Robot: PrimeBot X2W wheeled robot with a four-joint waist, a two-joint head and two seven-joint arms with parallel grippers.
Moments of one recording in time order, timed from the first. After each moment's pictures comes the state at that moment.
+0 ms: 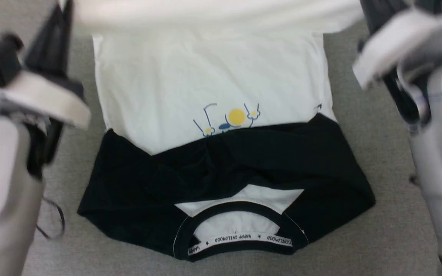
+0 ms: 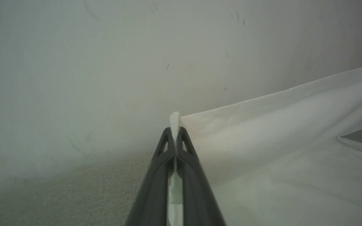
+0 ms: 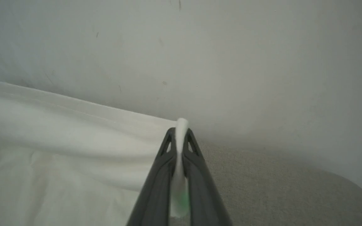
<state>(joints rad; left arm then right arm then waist) -0.72 0.50 -0.26 0.22 -0.44 -0.07 -0.13 -0.88 -0.18 0.17 0.35 0.21 0.13 0.12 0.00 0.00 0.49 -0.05</state>
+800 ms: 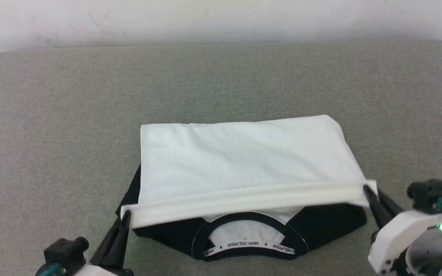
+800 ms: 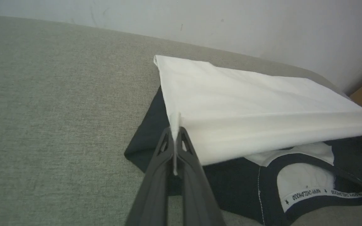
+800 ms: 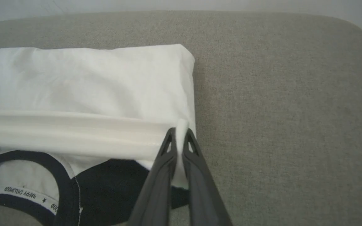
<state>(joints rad) 0.14 0.41 -0.29 -0.08 -0.58 0.09 -0.17 0.05 -0.13 -0.03 -0.17 0.23 0.13 0.38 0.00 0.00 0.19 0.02</state>
